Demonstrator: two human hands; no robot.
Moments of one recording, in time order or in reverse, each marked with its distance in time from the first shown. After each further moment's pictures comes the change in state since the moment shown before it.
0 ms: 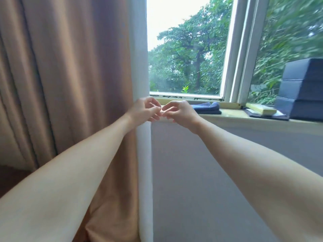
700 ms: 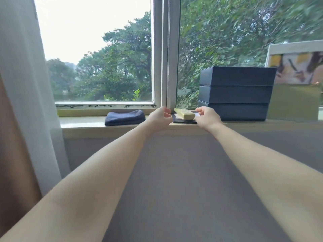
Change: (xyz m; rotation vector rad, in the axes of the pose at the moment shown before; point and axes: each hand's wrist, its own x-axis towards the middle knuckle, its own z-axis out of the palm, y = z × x) left_hand 0.112 0.088 0.262 0.122 -0.260 0.056; right_hand -0.066 0.144 -0.251 -0.354 0.508 0.469
